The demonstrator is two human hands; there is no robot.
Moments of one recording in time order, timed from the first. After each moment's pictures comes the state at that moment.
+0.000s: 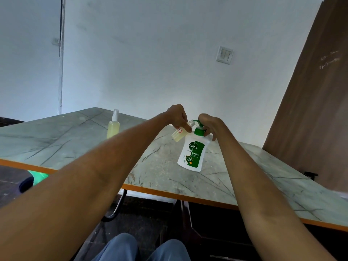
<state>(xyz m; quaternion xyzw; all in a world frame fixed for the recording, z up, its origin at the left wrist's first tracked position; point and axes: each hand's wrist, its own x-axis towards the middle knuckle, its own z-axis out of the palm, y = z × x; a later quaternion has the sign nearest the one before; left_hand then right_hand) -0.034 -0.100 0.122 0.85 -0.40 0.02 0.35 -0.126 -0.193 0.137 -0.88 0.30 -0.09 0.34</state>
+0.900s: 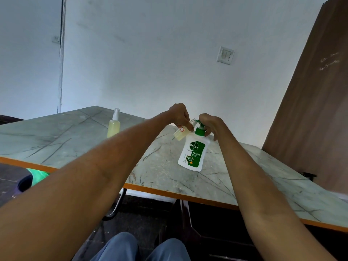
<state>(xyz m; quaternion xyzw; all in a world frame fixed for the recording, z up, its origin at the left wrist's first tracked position) -0.036 -0.099 0.125 0.84 -0.41 0.03 0.36 -0.125 -0.190 0.140 -0.89 0.30 -0.09 0.33</state>
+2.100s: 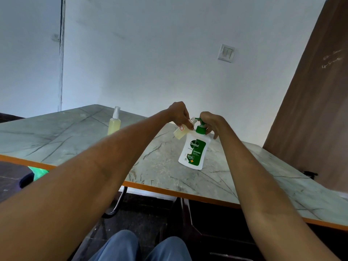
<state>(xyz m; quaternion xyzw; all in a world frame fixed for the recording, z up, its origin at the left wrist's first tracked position) -0.031 -0.100 0.122 0.84 -0.41 0.02 0.36 -0.125 -0.193 0.140 -0.88 0.29 -0.09 0.36</state>
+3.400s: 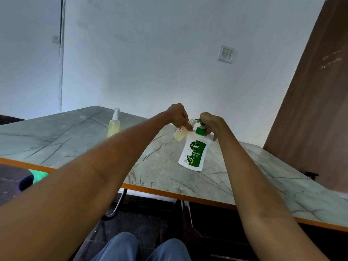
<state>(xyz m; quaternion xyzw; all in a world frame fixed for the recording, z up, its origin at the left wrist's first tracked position) -0.028 -0.098 0.119 0.83 -0.40 0.02 0.38 -0.122 -0.192 0.138 -0.88 0.30 -0.10 0.36</state>
